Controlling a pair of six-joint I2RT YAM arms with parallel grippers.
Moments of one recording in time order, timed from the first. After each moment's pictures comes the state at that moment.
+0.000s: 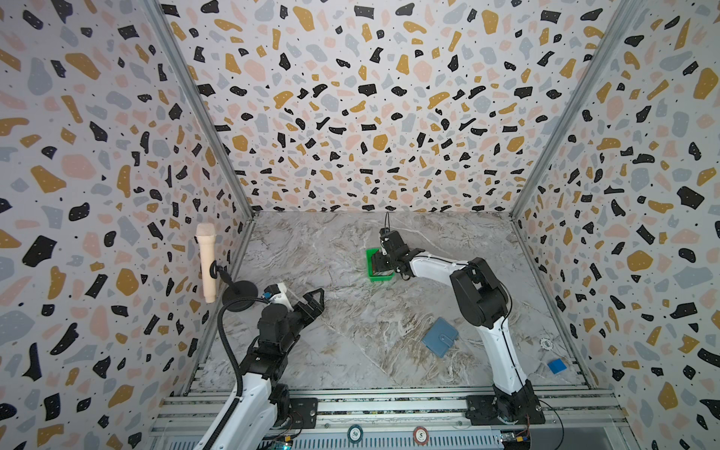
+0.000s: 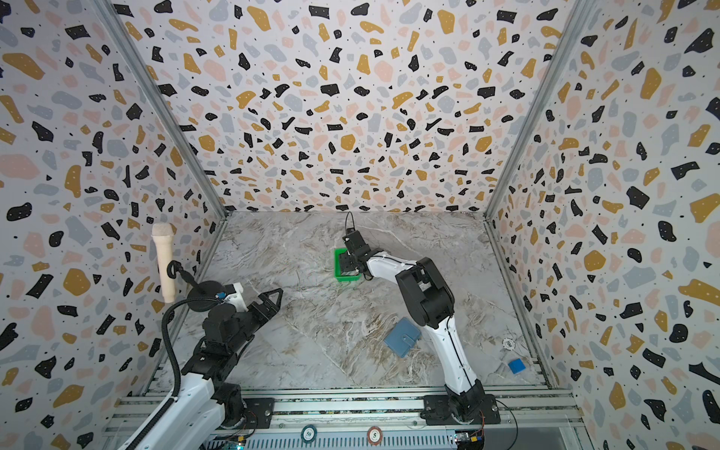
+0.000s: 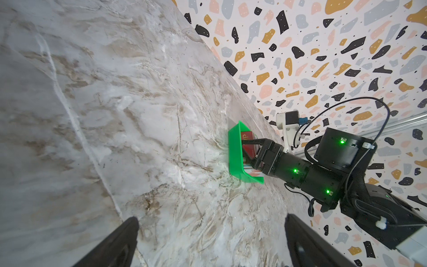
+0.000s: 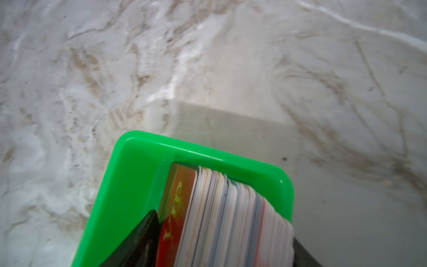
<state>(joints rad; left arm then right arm) -0.15 0.65 0.20 0.07 0.18 -0.84 0.62 2.28 1.65 -0.19 0.07 0.26</state>
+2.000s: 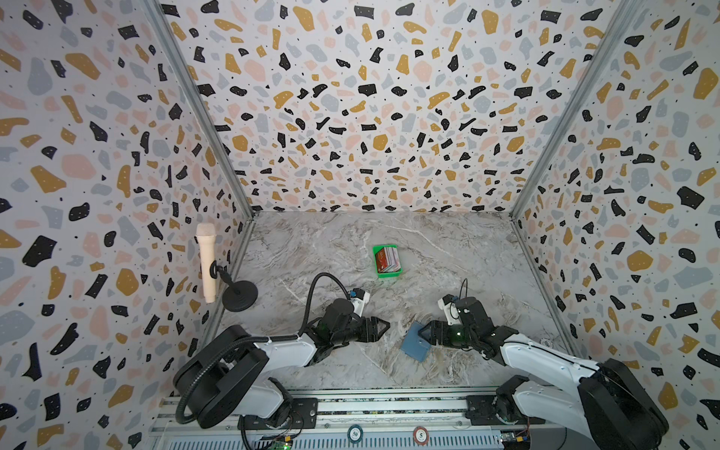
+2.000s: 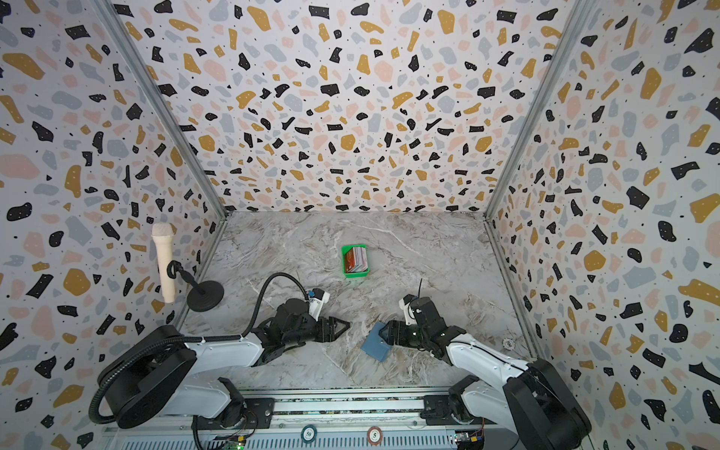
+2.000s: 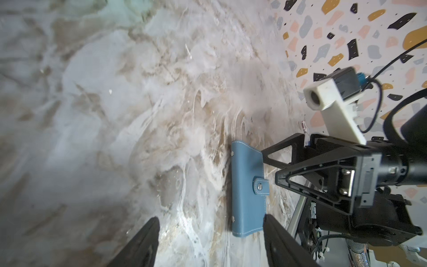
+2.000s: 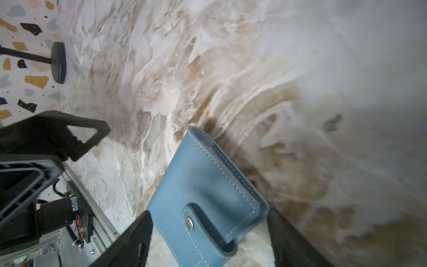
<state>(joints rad) -0.74 1.41 0.36 0.45 0.37 -0.72 0.57 1.15 0.34 -0.05 -0.42 0.66</state>
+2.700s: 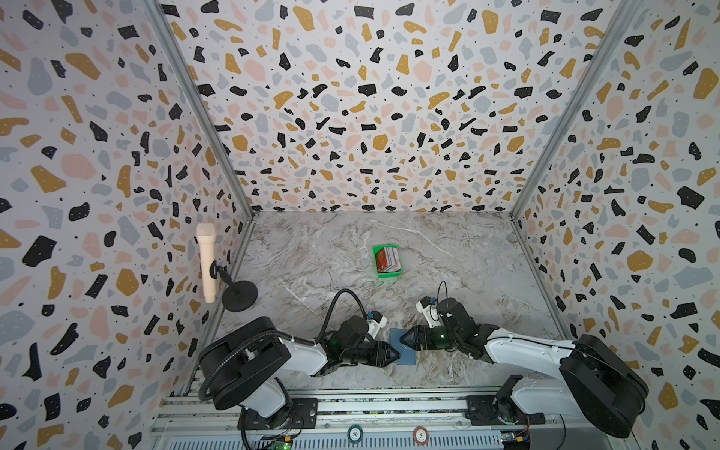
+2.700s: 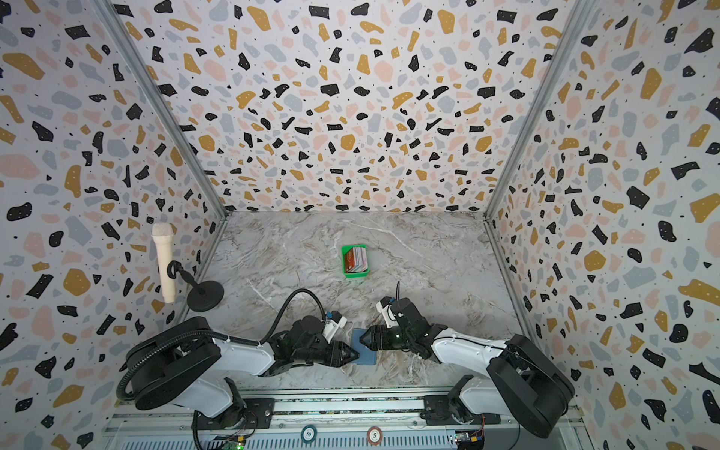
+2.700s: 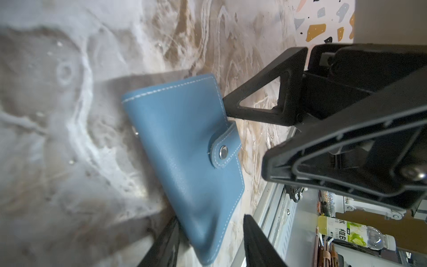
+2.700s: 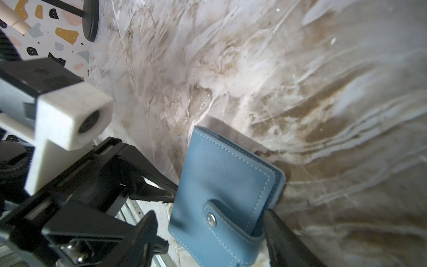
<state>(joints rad) -0.93 1.53 0.33 0.54 0.47 -0.83 0.74 1.27 0.39 0.08 -0.45 0.68</state>
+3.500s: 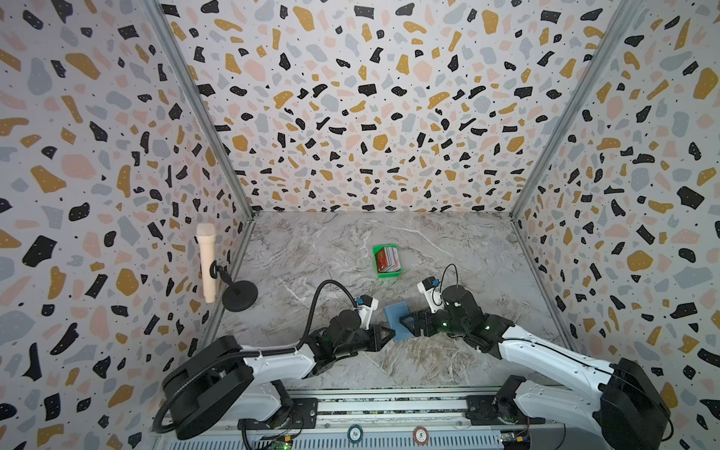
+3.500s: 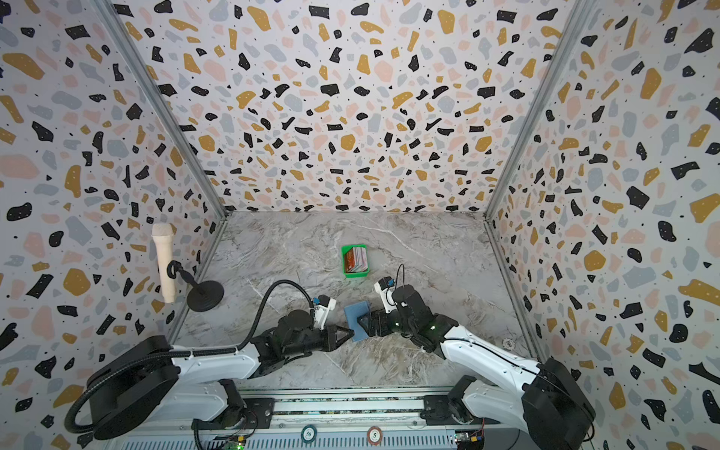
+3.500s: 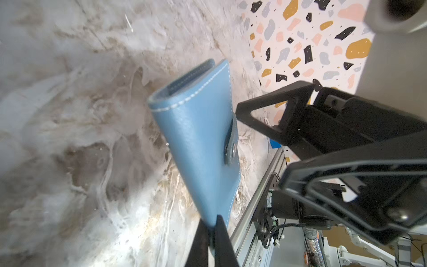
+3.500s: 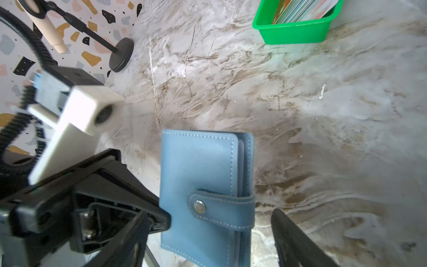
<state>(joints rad) -0.90 1.26 0.35 0.48 0.28 -0.92 0.75 1.11 0.56 -0.11 -0.28 0.47</state>
